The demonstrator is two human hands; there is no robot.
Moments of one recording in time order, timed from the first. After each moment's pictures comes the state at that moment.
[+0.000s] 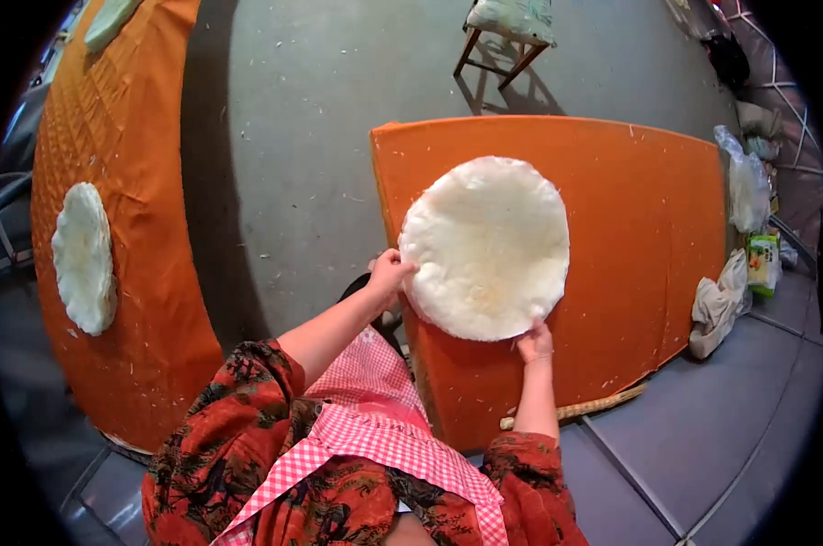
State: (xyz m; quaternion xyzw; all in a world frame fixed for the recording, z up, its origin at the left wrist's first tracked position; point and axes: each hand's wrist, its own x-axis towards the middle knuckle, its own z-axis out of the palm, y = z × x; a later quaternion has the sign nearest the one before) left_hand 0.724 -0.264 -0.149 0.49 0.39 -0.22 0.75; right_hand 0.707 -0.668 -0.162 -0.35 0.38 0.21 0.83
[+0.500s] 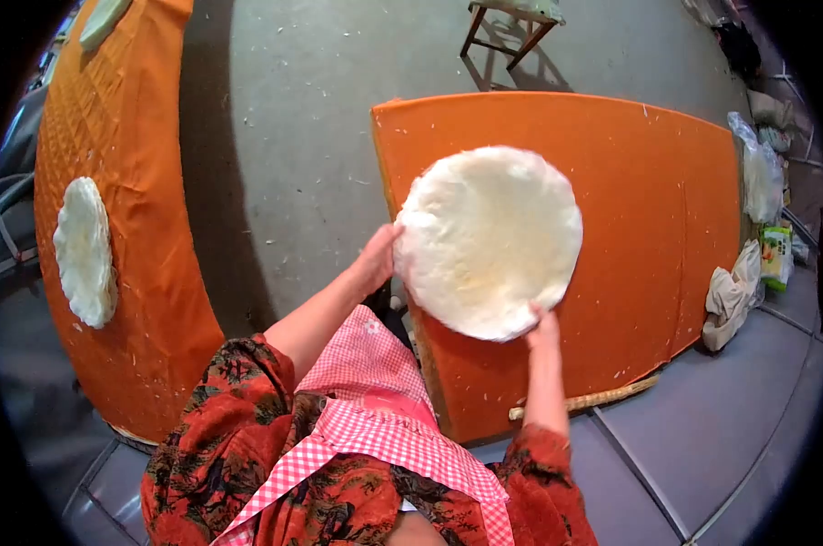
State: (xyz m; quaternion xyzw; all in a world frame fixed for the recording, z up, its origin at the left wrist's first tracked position) left_hand 0.727 -0.235 -0.145 0.27 0.31 -0.21 0.89; right_hand 0.709 -0.648 -0.163 -0.46 0.44 0.21 0.75
